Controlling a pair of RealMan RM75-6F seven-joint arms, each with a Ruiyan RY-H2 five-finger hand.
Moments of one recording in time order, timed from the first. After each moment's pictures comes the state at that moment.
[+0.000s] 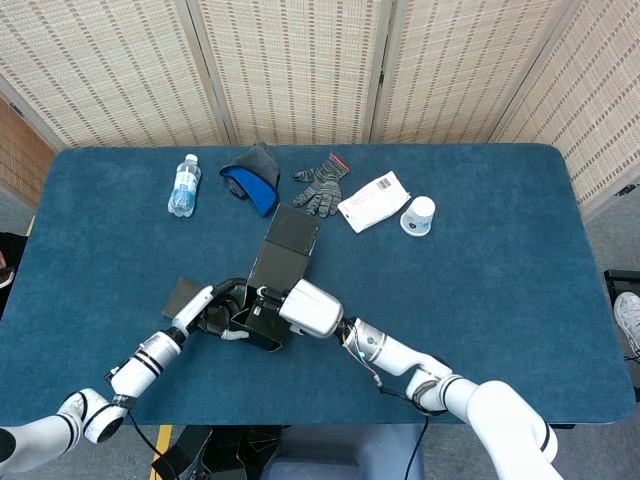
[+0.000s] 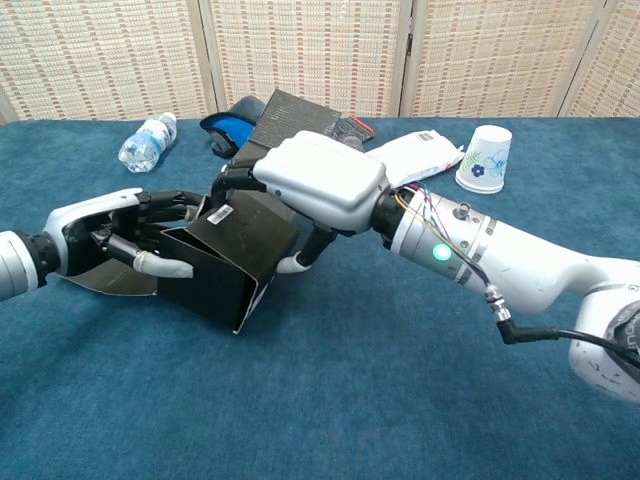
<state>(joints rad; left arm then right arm) -0.69 -1.65 0.01 -1.00 1.58 0.98 -1.26 0.99 -2.03 0.03 -0.63 -1.77 1.27 0.19</state>
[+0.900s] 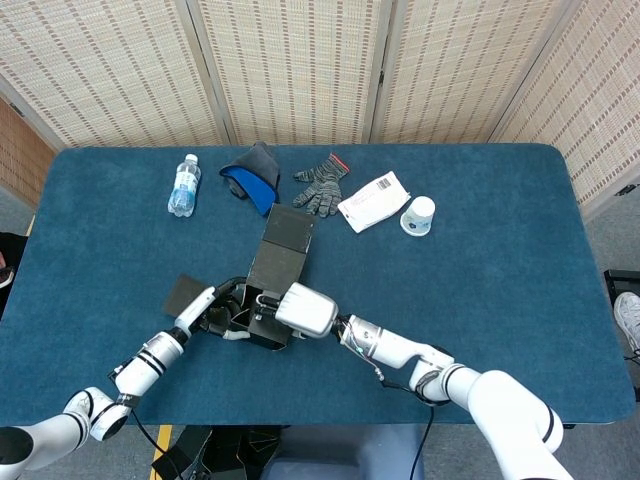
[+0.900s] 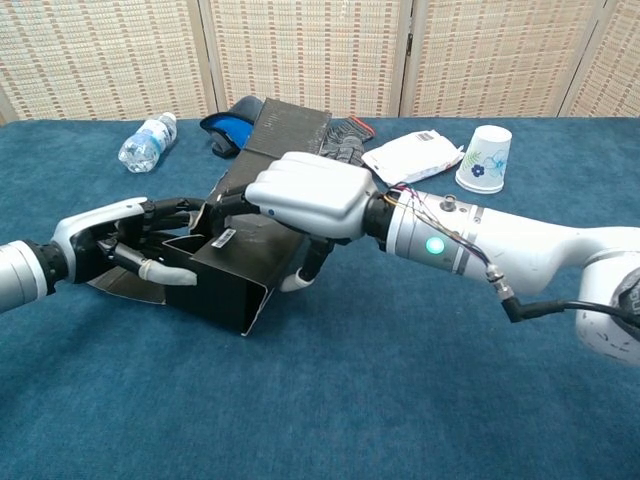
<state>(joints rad) -0.70 -1.71 0.04 -0.89 1.59 1.00 -1.33 1.05 -1.97 -0.03 -0.68 -1.78 1.16 0.24</state>
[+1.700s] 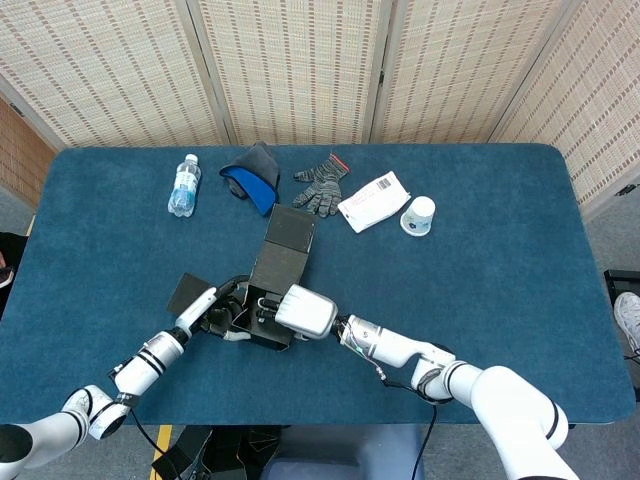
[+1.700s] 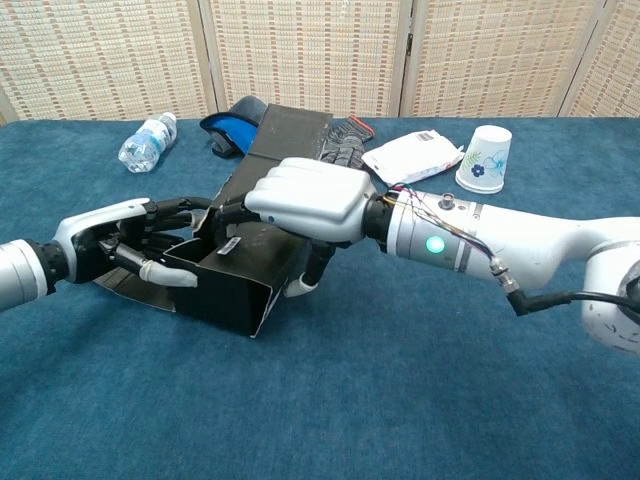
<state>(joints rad) -0.71 -1.70 0.06 -0.90 1.60 1.00 -1.35 1.07 -1.93 -0.04 -0.73 -1.78 1.12 0.22</state>
